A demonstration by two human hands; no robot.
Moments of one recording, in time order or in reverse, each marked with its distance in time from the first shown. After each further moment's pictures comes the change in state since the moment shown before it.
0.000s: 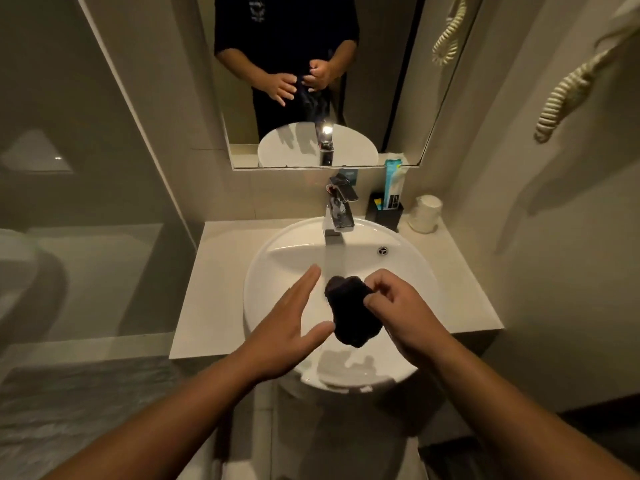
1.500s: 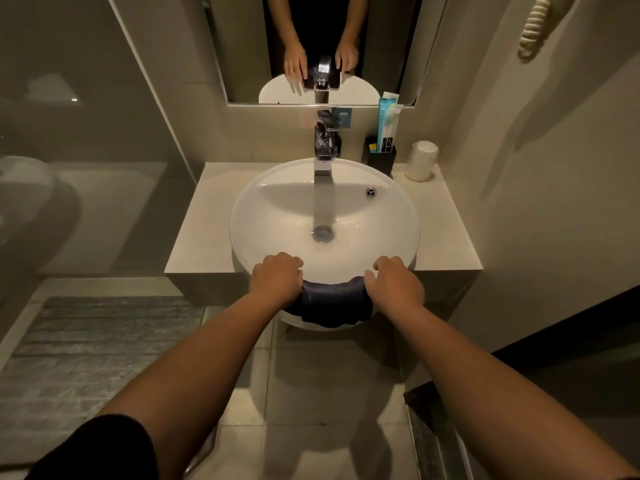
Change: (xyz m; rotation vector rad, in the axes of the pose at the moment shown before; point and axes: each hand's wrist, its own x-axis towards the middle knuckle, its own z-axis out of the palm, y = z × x) left_hand 0.008 -0.033 0.114 0.687 0.077 -0.387; right_hand -0.026 0.139 -0.034 -0.953 0.192 0.197
